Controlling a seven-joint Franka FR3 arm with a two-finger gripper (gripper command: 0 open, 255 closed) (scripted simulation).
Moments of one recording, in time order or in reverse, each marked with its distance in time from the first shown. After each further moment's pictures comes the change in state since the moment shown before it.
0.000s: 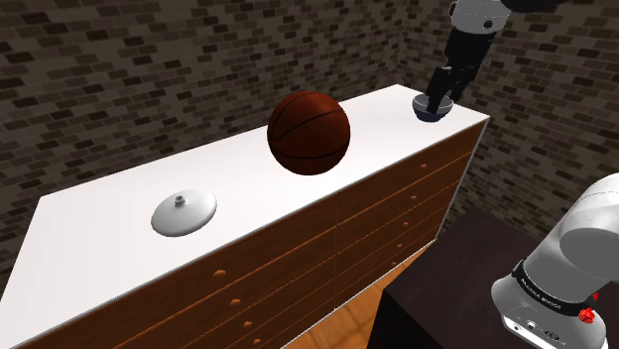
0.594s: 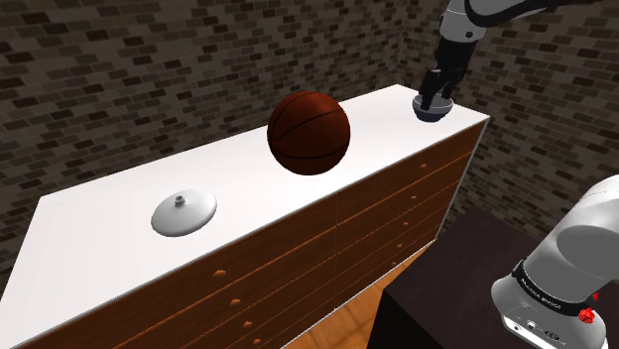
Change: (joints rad) arm -0.046 0.167 -0.098 0.035 -0.057 0.131 -0.106
